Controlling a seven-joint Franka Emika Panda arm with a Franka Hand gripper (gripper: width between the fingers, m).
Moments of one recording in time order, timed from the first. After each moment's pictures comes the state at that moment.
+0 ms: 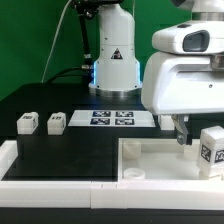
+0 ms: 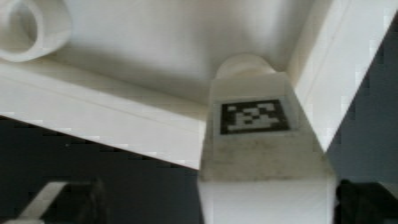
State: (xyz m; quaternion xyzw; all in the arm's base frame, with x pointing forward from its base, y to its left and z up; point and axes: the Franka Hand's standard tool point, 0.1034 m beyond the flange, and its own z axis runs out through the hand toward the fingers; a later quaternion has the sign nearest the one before) arm 0.653 0.111 0.089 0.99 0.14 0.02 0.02
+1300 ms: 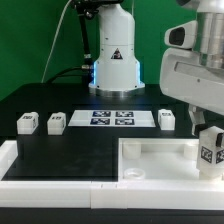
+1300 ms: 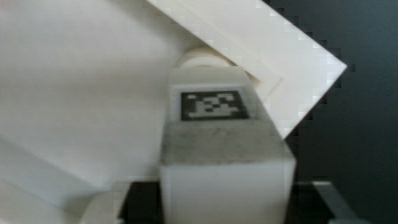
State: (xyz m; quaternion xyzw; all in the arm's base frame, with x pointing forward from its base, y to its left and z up) arm 0.647 0.112 0.087 0.84 -0.55 0.03 0.02
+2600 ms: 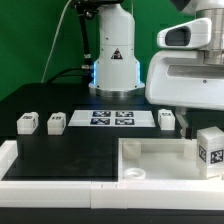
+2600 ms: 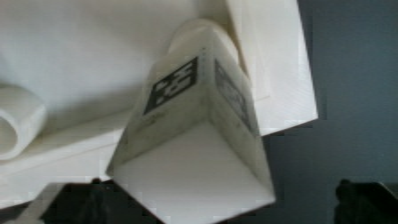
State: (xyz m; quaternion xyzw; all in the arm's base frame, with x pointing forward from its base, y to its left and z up) arm 0.658 0.119 0.091 0.99 -0.09 0.07 0.01
